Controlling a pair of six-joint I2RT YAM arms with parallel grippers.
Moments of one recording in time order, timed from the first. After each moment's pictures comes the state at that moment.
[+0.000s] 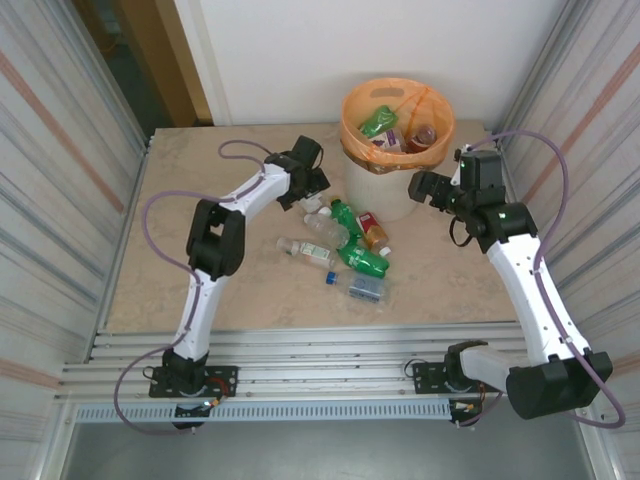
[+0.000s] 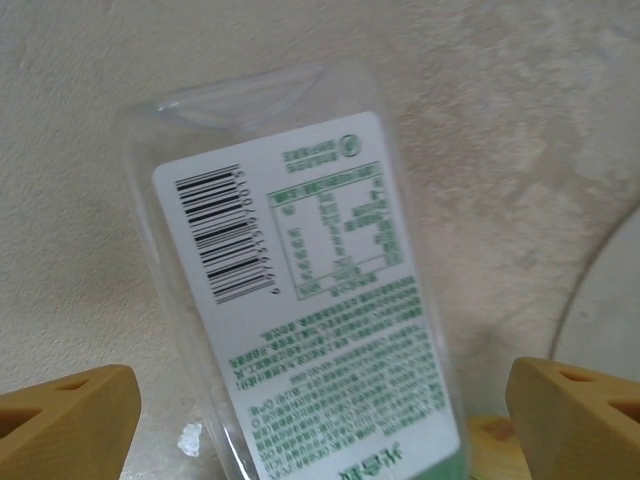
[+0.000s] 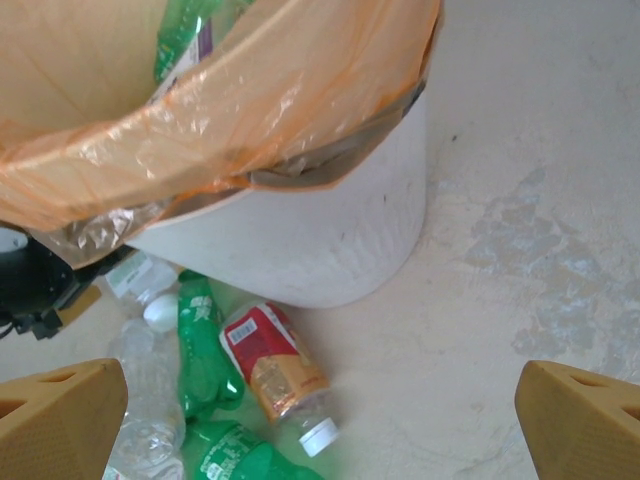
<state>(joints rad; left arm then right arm) -0.50 2.36 2.05 -0.79 -0.11 -0.92 0.19 1.15 1.23 -0.74 0.03 0.42</state>
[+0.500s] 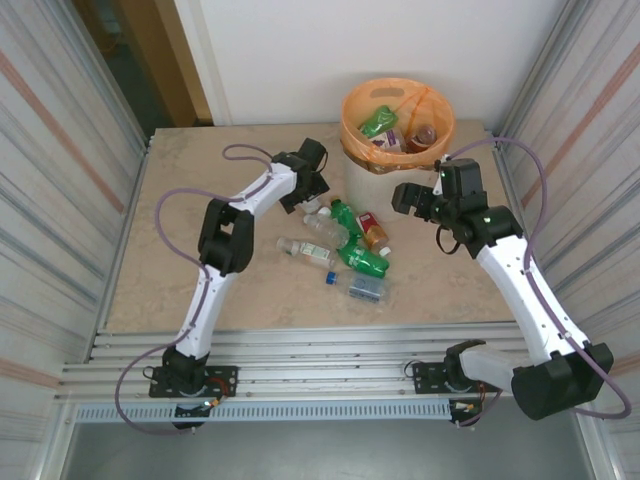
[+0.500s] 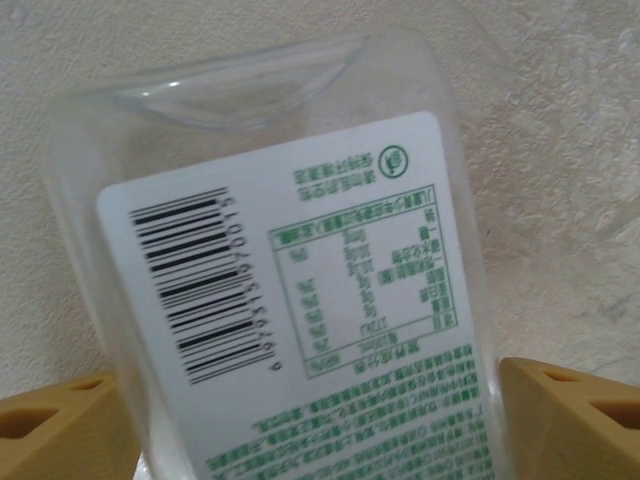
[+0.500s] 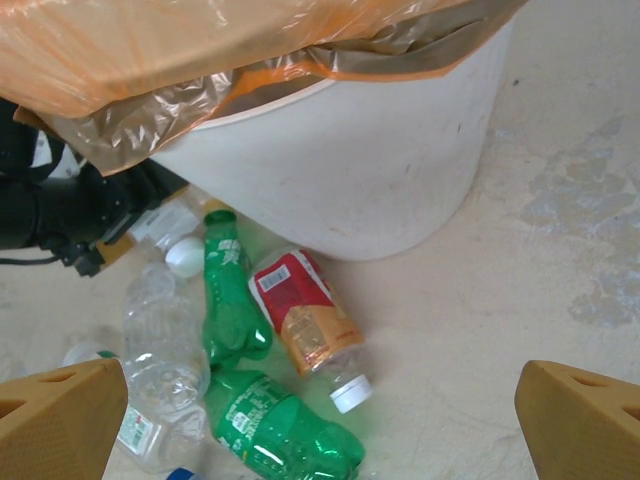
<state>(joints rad) -0.51 2.48 2.20 -0.90 -0.14 -0.99 0.30 1.15 1.18 -0.74 0.03 0.44</state>
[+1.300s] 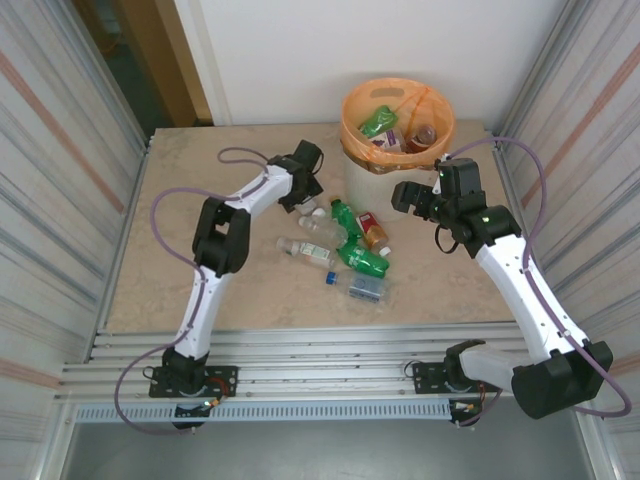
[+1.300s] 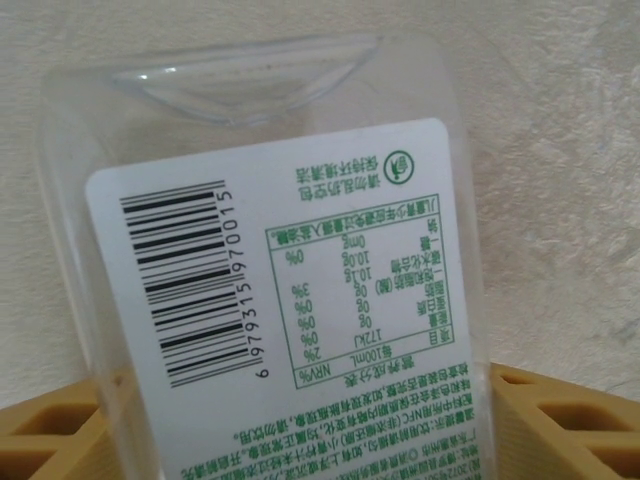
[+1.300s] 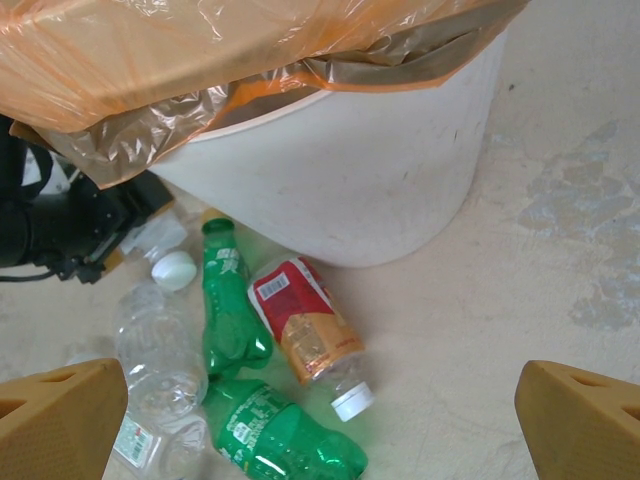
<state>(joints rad) -0.49 2.41 2.06 -0.79 -0.15 -1.01 0.30 1.16 1.18 -0.72 0.05 0.46</state>
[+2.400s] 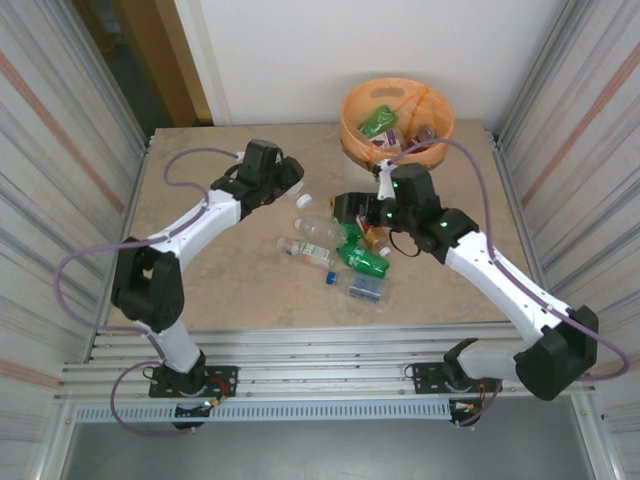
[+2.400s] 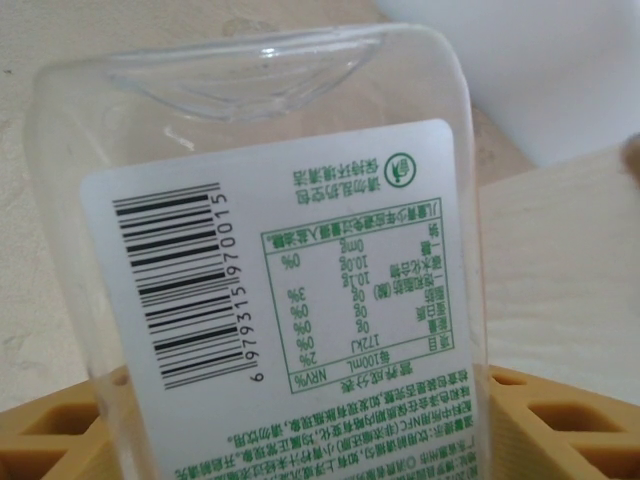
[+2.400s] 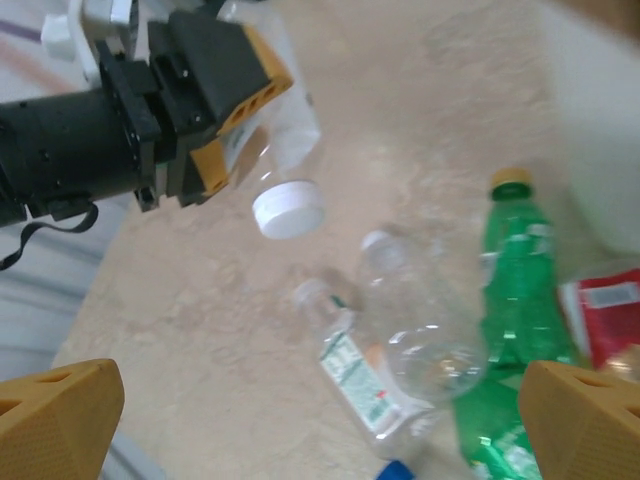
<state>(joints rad) -0.46 1.68 1.35 -0.31 -0.04 -0.96 0.59 1.28 1.14 -0.40 -0.19 0.52</state>
